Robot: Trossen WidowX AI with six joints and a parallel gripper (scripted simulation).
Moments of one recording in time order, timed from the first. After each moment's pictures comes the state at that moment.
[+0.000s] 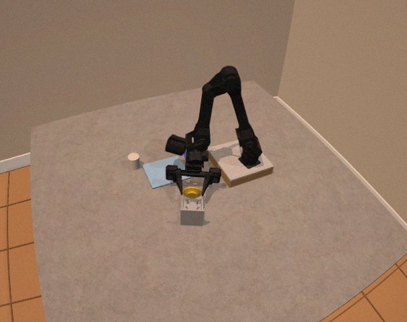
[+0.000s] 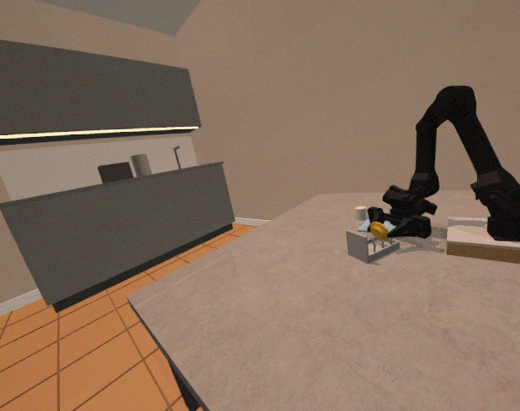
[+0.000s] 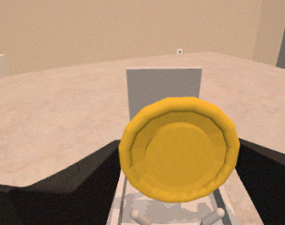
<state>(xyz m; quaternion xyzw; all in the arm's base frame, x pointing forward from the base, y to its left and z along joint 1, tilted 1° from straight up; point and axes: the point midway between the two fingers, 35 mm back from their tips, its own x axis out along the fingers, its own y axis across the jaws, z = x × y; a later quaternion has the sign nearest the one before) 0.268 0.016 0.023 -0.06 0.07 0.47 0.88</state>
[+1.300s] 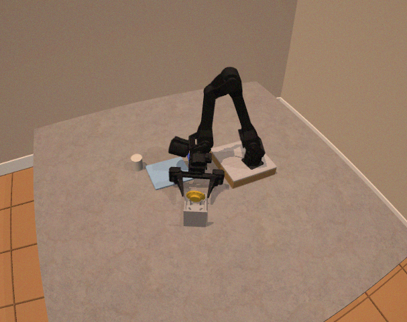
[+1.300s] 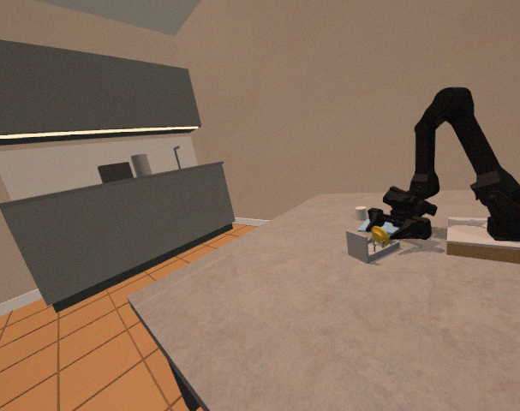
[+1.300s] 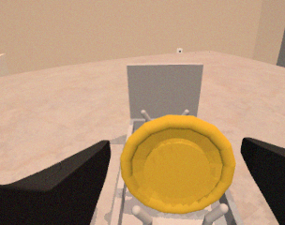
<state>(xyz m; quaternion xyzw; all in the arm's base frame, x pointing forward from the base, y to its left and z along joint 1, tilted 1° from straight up) 0.267 0.016 0.020 -0.06 0.07 0.47 0.88</state>
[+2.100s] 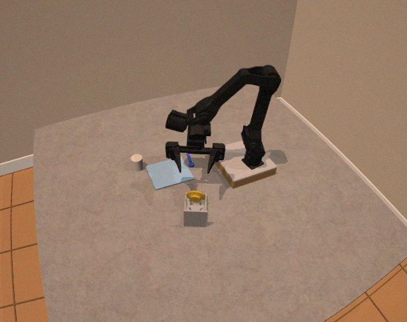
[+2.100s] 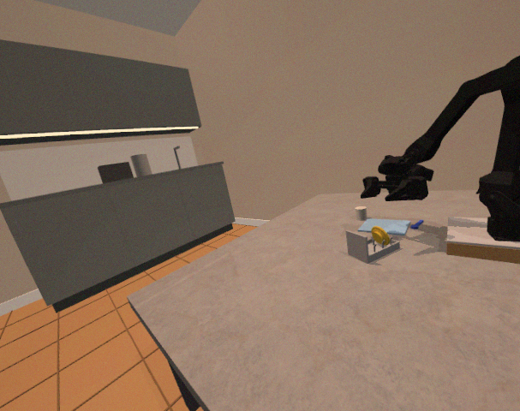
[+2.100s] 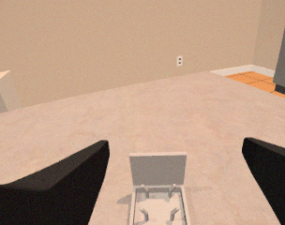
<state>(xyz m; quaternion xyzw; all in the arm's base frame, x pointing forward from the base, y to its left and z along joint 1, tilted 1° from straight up) 0.273 0.014 0.133 -0.05 0.08 0.47 0.88</state>
